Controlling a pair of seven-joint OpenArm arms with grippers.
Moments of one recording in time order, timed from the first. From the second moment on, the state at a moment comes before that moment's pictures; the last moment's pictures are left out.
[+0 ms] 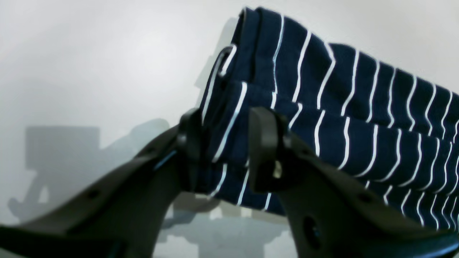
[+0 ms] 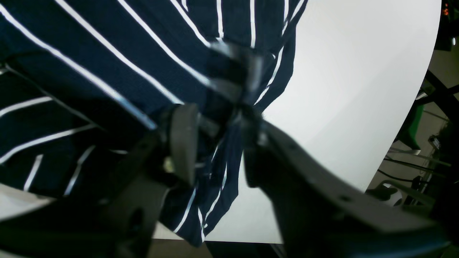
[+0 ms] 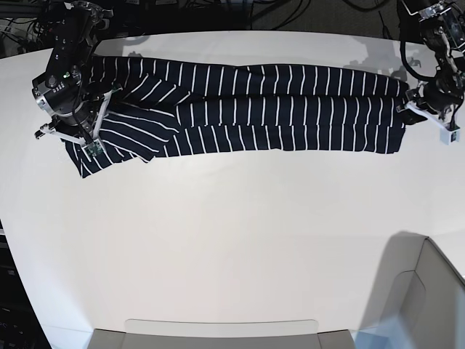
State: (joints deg) left arm 15.1 -22.9 -38.8 94.8 -40.5 -18.2 70.2; right arm -8.2 6.9 19.4 118.2 -0.5 44.5 -77.7
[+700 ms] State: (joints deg) left arm 8.5 -29.0 -28.8 76.4 -40.5 -26.1 63.1; right arm -8.4 7.0 19.2 118.2 -0.7 44.5 -77.8
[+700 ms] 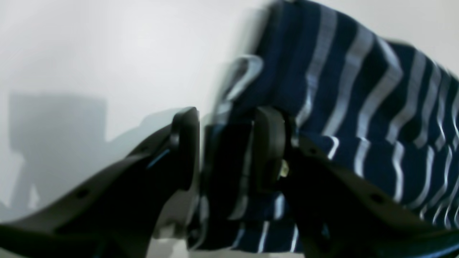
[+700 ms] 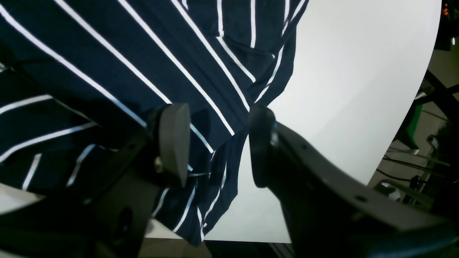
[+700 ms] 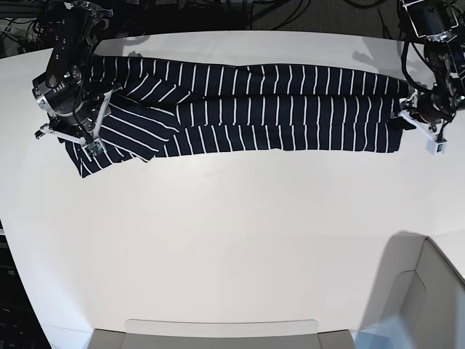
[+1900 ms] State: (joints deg) left arm -0.6 -38.3 -25.8 43.0 -44.8 -37.6 51.6; right arm -7.7 5.4 19.7 118.1 -0.7 44.5 -77.8
